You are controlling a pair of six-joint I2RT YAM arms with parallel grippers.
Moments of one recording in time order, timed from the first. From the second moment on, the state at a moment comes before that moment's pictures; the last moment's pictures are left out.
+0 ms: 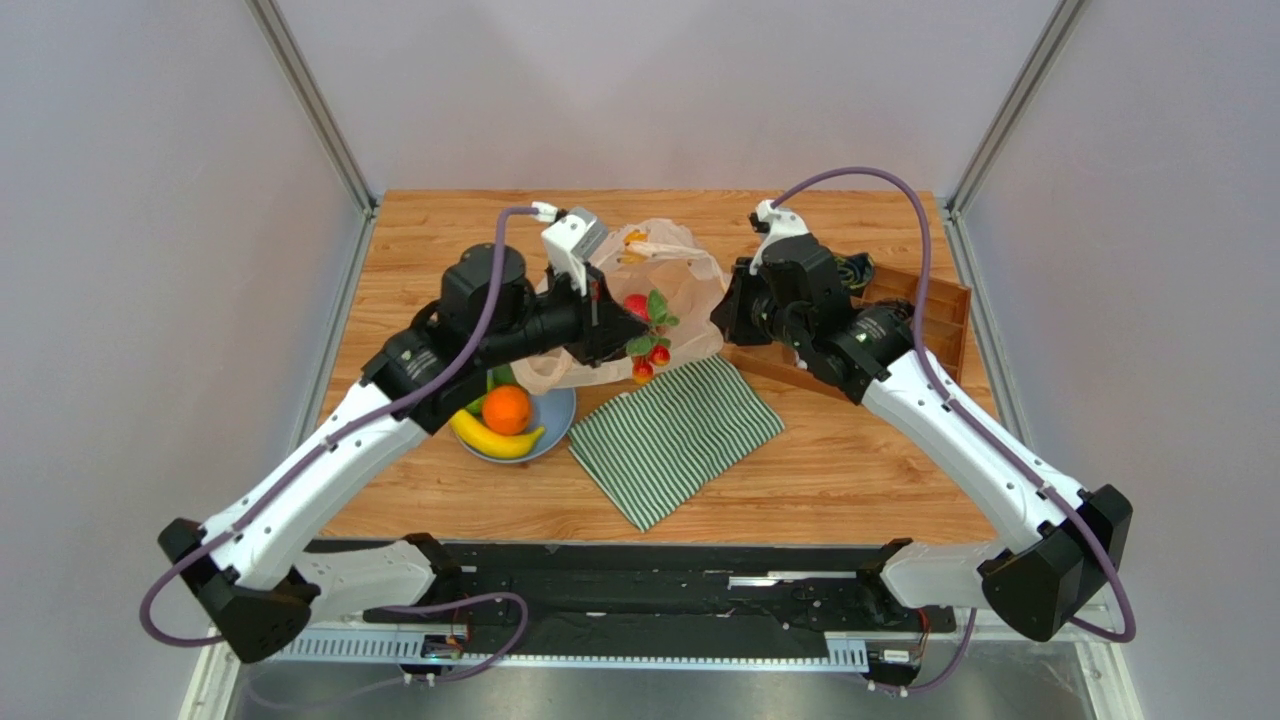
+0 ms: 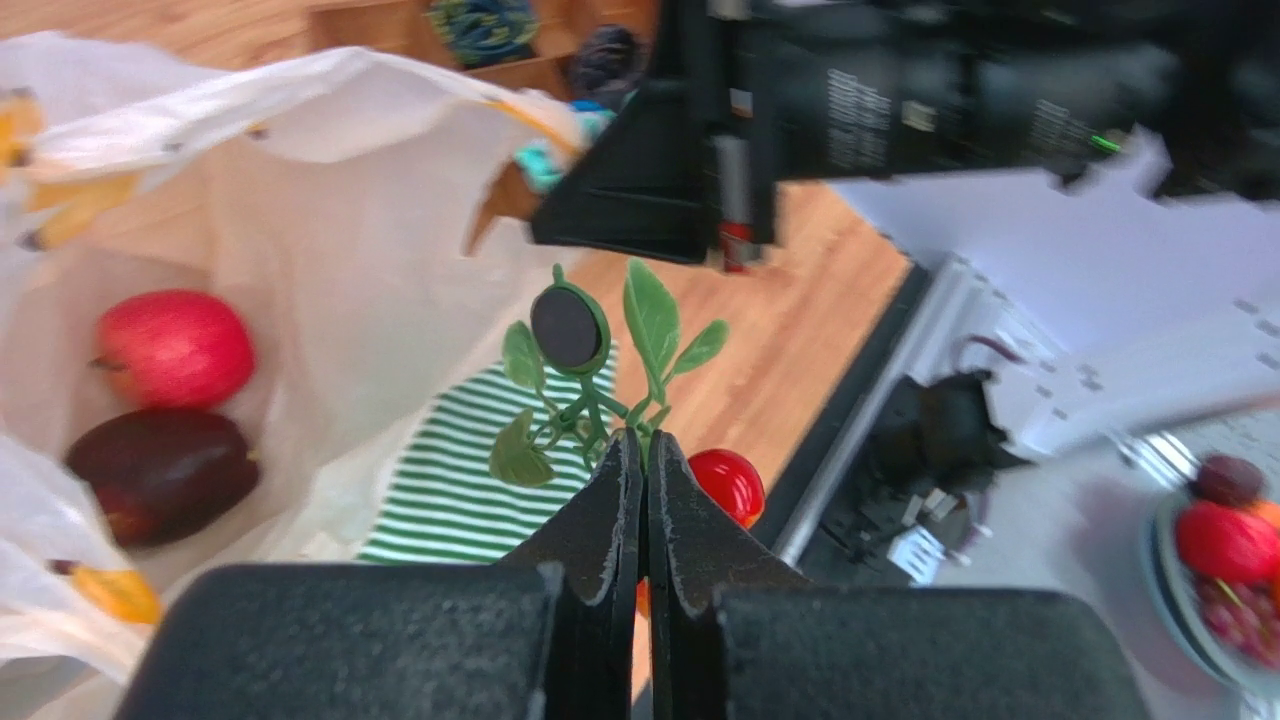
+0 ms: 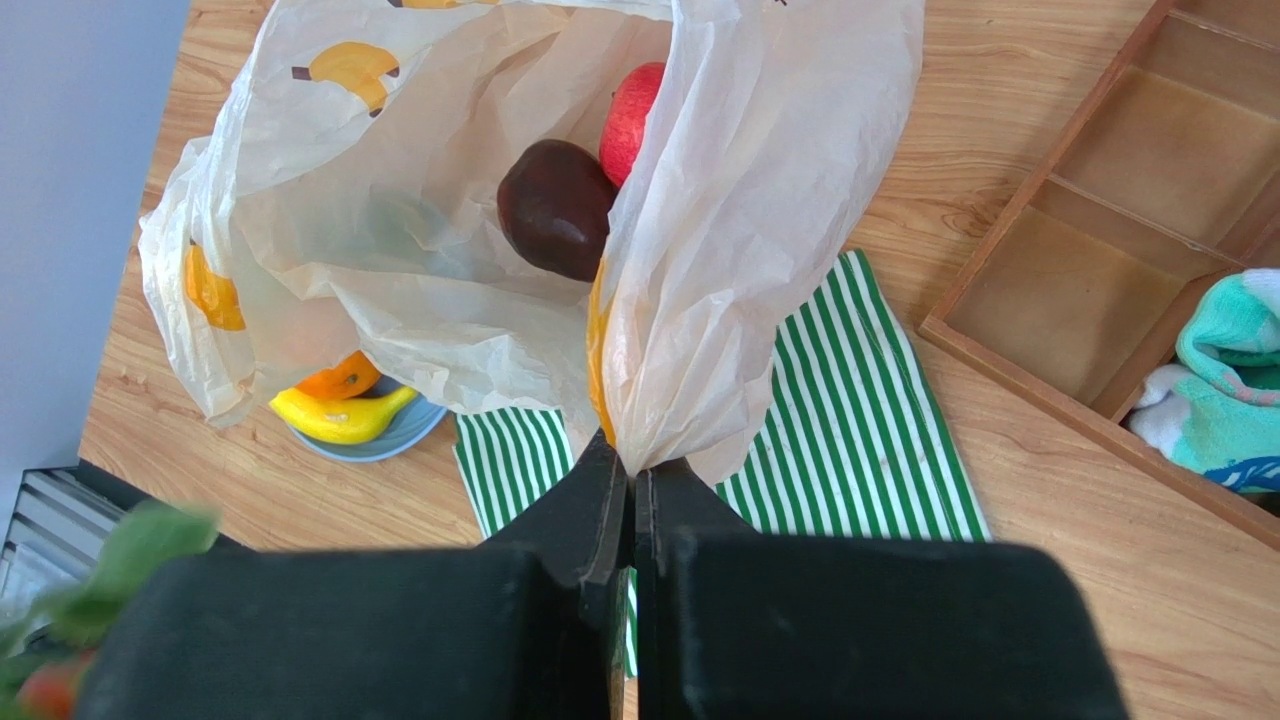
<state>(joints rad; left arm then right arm) -0.74 1.08 1.25 -0.39 0.33 -0.32 0.63 1.28 1.28 -0.54 0.08 0.49</state>
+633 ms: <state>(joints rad) -0.67 1.52 1.46 -0.48 0.07 -0.22 0.63 1.26 1.28 -0.54 0.09 0.49</state>
